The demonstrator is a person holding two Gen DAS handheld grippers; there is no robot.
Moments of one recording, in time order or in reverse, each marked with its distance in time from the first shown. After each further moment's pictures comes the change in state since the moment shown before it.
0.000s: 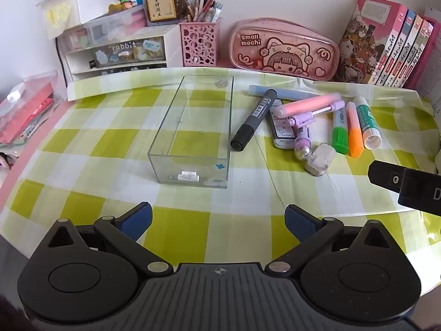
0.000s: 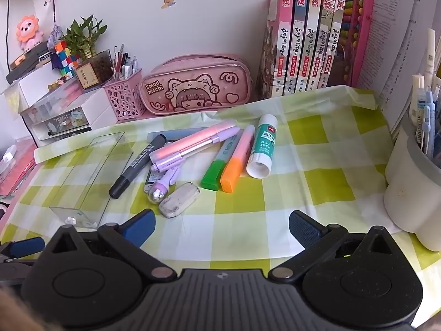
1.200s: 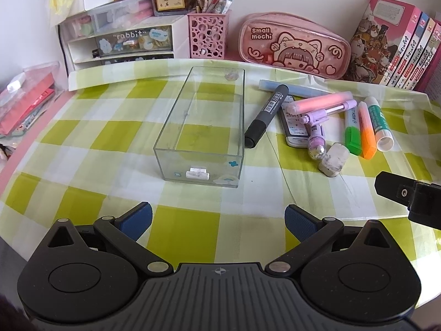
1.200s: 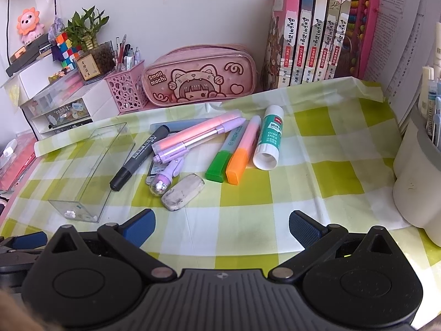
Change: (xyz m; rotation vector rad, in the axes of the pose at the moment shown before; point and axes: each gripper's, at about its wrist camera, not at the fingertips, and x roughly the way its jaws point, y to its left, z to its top) left arm 0.015 0.011 0.002 -0.031 0.023 0.002; right arm 0.010 0.005 -0.004 -0.002 0.032 0.009
